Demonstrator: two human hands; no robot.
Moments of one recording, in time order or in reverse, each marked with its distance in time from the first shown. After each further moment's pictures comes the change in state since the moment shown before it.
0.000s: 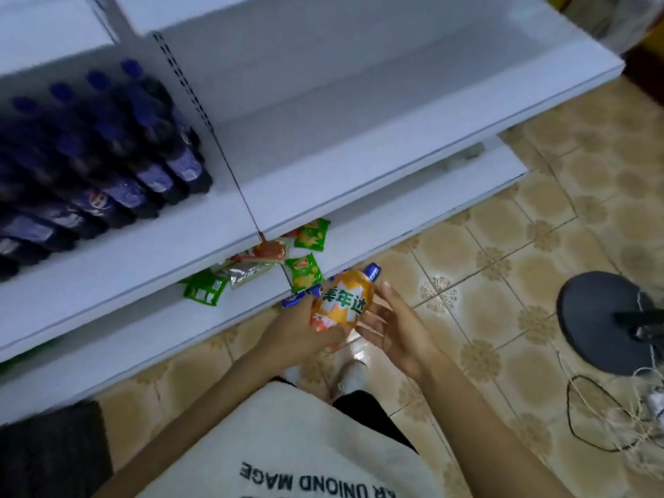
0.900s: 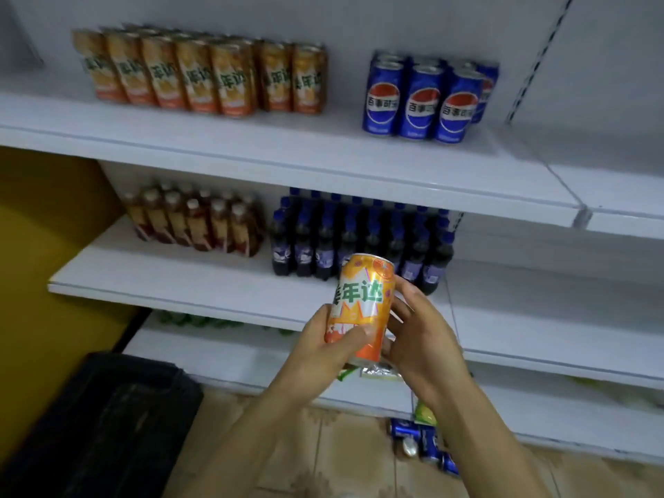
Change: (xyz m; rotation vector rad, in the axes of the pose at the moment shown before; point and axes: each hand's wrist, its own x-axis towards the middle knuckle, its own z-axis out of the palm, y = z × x) left_hand -0.273 -0.169 -0.182 -0.968 0.640 0.349; right_hand -0.131 0.104 0.370 -0.356 -0.625 -0.301
